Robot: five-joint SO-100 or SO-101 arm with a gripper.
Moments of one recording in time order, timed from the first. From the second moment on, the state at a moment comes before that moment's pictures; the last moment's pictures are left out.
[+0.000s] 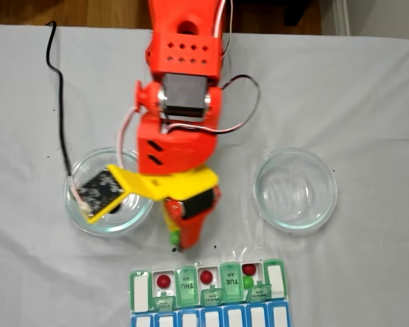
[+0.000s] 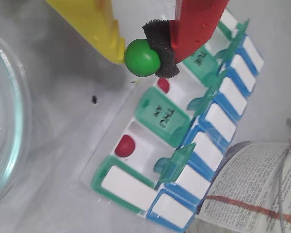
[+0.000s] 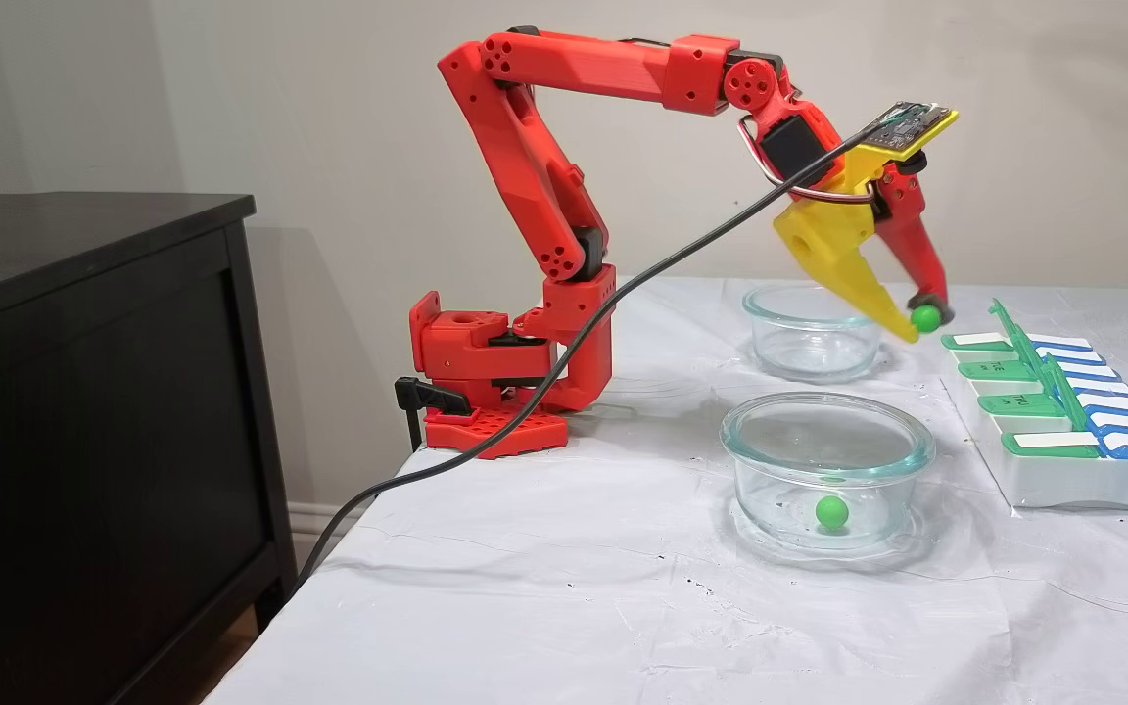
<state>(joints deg) 1.2 138.5 132.4 36.4 -35.2</state>
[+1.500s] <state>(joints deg) -4.0 104.9 113.4 25.9 -28.0</state>
